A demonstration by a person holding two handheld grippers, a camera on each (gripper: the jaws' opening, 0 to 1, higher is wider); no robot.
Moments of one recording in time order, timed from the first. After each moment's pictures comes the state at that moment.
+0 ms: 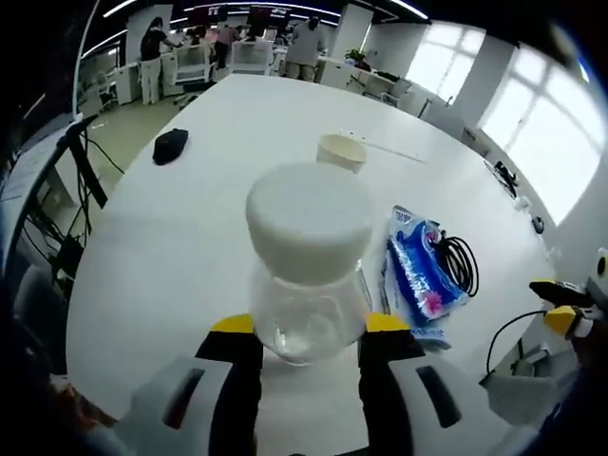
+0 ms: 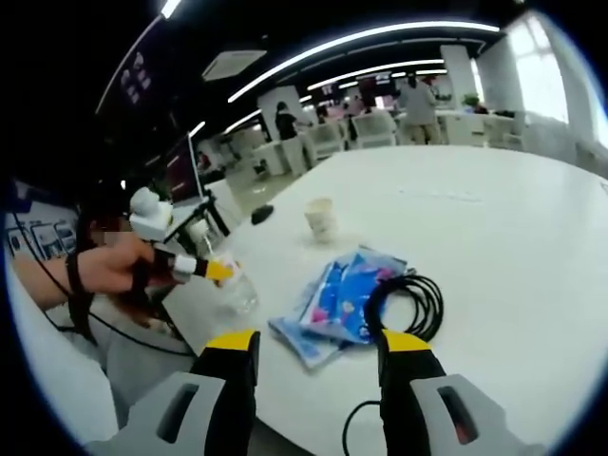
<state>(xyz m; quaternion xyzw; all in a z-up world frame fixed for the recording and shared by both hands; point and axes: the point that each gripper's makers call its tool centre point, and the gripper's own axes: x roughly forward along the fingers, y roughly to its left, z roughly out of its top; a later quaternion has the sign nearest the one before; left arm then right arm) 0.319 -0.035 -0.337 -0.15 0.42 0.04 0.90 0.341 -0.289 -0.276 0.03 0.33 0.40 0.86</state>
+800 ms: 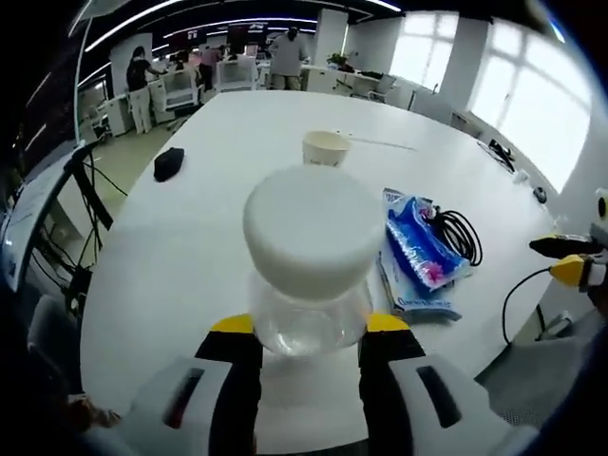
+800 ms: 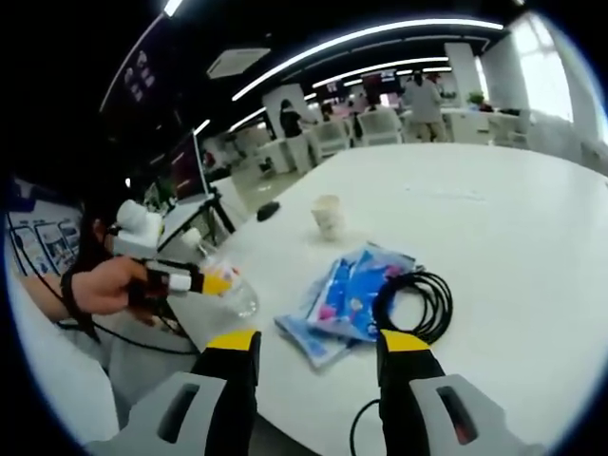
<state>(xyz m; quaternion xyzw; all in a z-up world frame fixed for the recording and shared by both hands) 0.305 -0.043 -0.340 -0.07 0.40 0.02 0.91 0.335 -0.281 -0.278 0.03 0.33 0.41 0.85</state>
